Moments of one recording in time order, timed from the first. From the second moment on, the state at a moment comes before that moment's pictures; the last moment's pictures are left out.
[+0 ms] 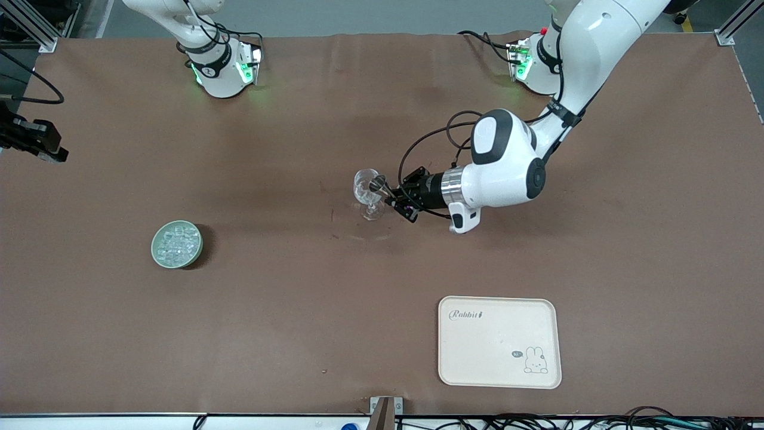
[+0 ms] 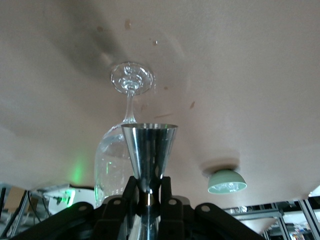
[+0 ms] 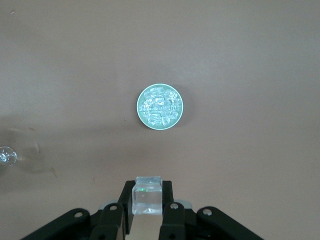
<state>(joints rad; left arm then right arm) -0.04 0.54 -0.67 -1.81 -0.67 2.43 -1.33 -0.05 -0.02 -0.01 -1.54 0.00 1.50 0.03</state>
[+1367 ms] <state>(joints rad) -0.04 0.46 -0.52 -1.79 -0.98 2.12 -1.16 0.08 -0.02 0.00 -1.54 0.01 1.43 0.22</state>
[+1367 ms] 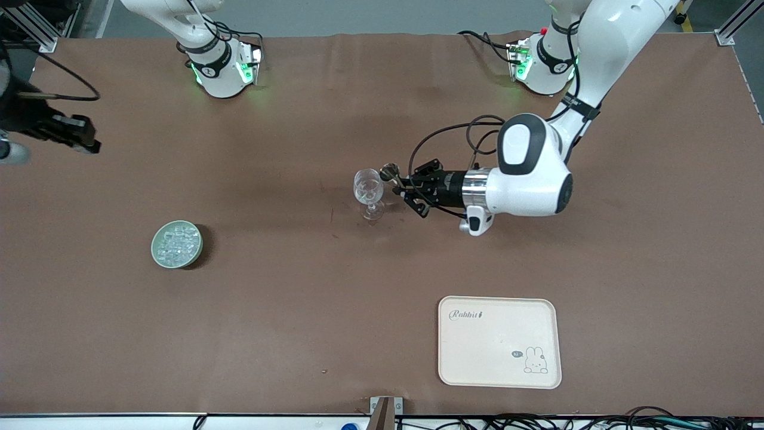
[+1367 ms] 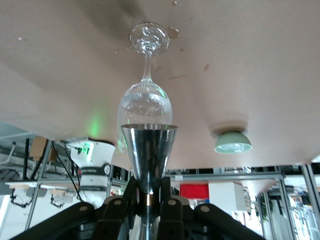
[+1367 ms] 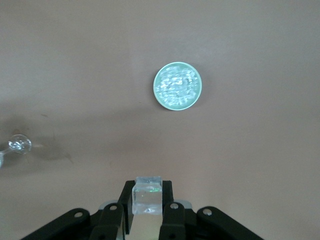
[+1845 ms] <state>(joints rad) -0.06 0.43 -0.25 -1.70 -1.19 1.98 -1.13 0.38 -0.02 0.00 -1.54 0.08 1.46 0.67</state>
